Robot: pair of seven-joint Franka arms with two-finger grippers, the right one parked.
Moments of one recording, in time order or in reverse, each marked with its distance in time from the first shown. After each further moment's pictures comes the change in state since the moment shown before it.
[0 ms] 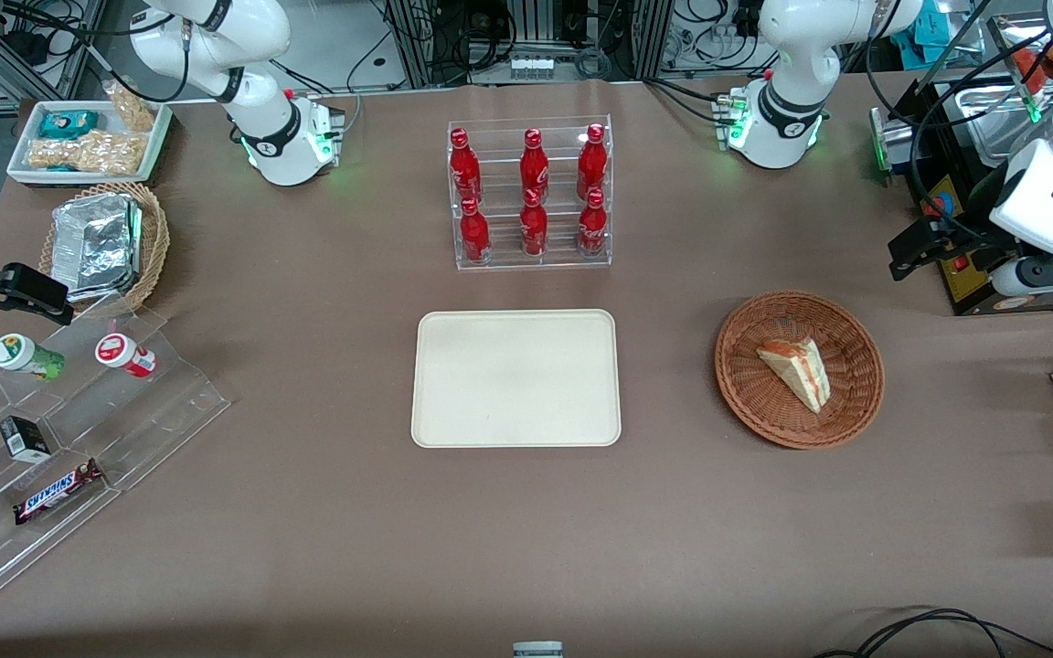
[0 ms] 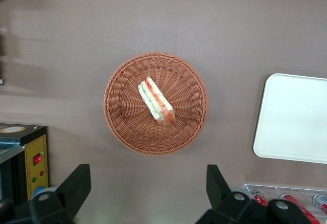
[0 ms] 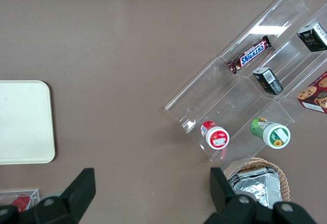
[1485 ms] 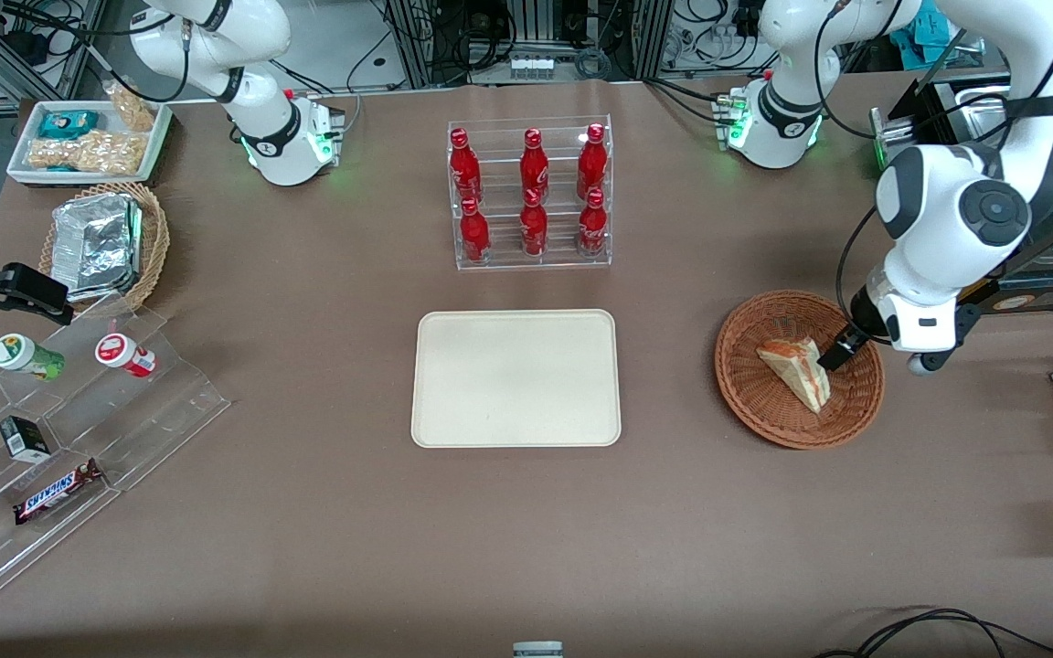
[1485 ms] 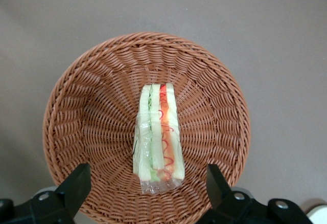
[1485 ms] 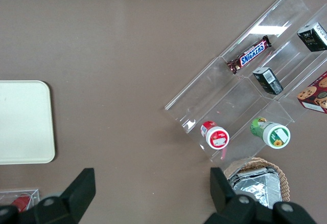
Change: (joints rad) arm 0.052 0.044 -0.015 -0.717 -0.001 0.833 -0.645
